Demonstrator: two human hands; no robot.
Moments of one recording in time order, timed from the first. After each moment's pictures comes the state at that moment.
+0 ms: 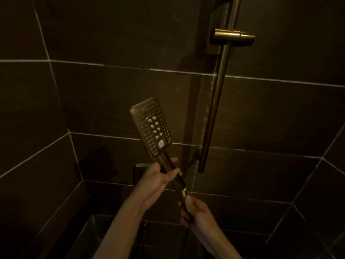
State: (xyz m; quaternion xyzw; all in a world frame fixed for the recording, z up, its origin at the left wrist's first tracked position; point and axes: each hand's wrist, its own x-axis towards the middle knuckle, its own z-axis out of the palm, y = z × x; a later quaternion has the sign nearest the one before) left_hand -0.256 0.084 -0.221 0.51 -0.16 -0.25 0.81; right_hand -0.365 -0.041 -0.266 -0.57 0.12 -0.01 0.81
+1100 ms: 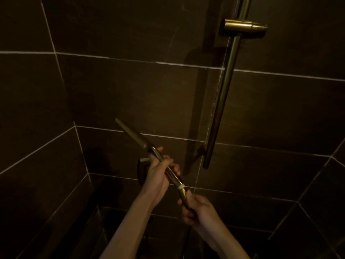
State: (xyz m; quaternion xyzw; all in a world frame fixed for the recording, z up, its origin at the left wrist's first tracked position) left_hand -0.253 0.077 -0.237 0.38 -0.10 -0.18 0.90; right_hand -0.365 -0.034 -0.259 -0.56 0.13 0.05 0.81
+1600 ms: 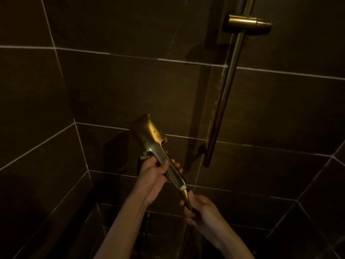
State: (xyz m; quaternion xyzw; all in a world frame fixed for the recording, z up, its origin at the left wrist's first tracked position) left_hand -0.250 0.096 -0.240 0.40 -0.10 -0.23 0.88; right_hand -0.365 -0.043 -0.269 -0.56 0.13 0.07 0.82
